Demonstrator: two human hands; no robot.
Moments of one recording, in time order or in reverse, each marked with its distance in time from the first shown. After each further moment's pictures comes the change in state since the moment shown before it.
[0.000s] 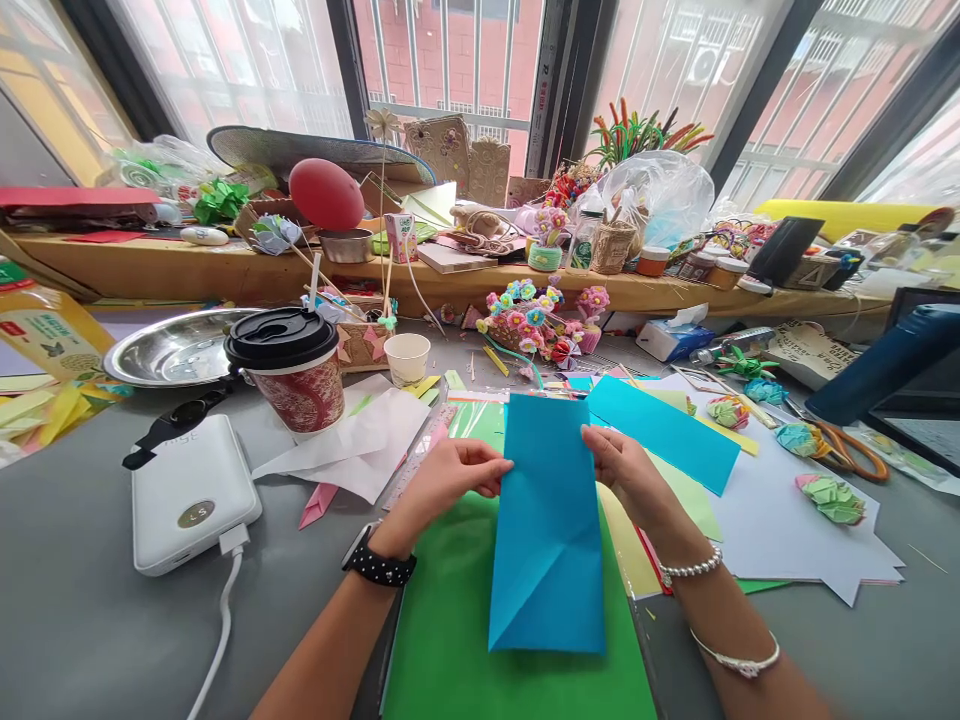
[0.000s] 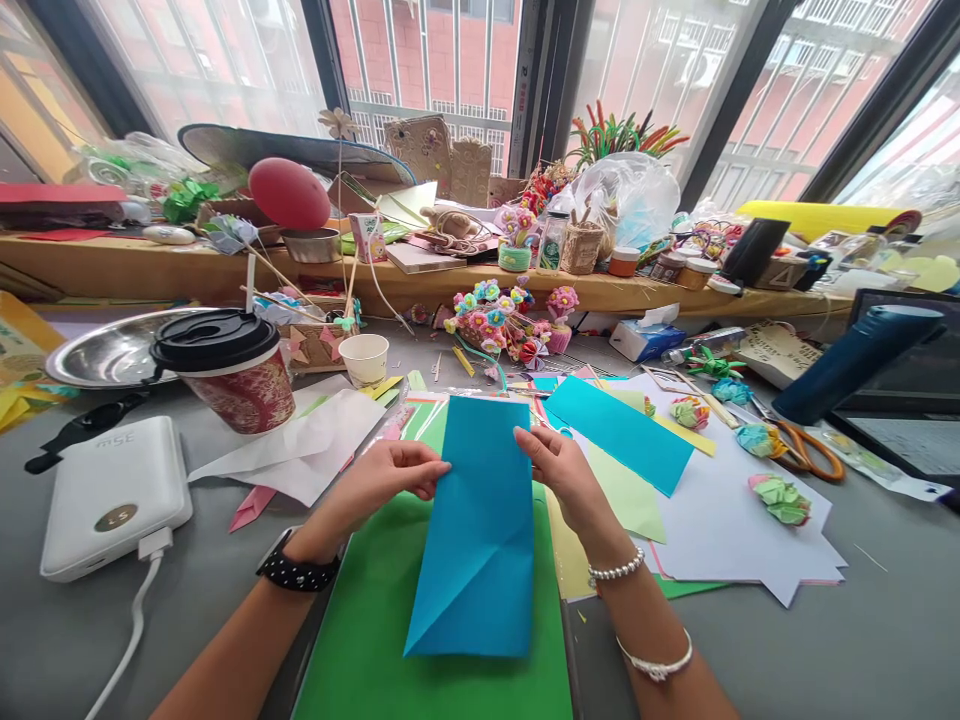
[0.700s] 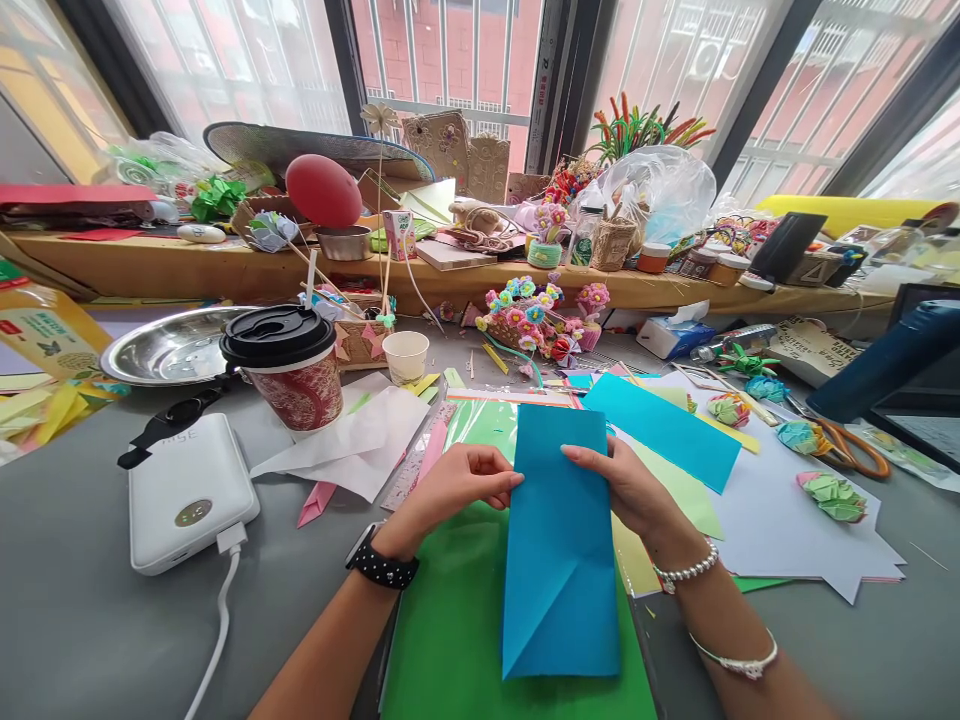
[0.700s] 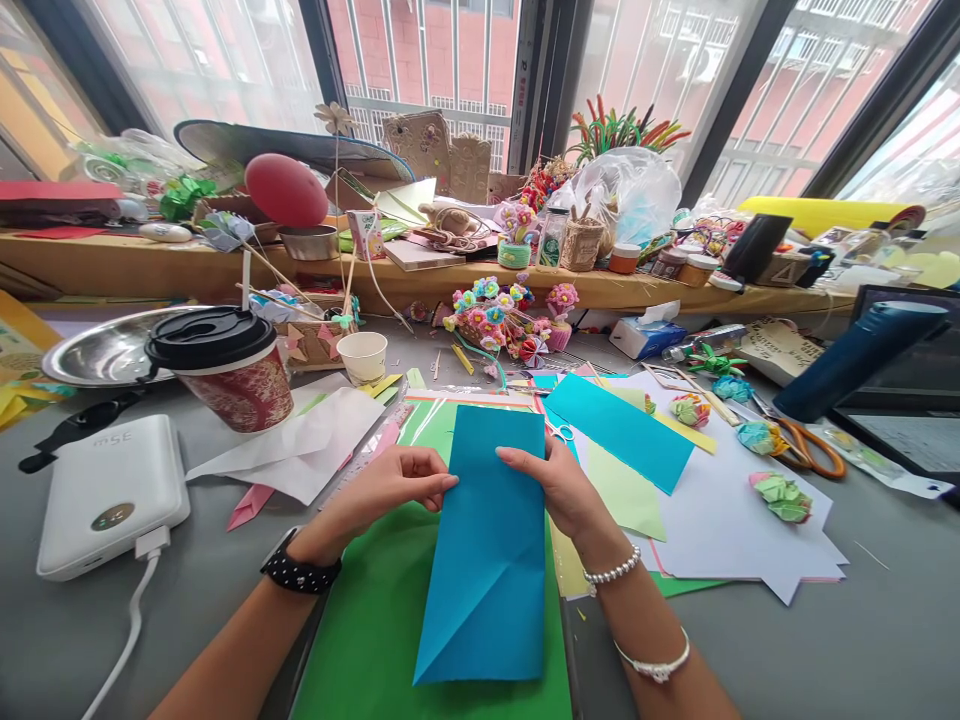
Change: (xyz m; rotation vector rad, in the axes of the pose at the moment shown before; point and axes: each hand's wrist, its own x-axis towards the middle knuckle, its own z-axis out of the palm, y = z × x) left_hand -0.001 -0.004 0.004 0.027 -0.180 0.002; right_hand -0.009 -0.007 0.010 0.263 -0.116 0.125
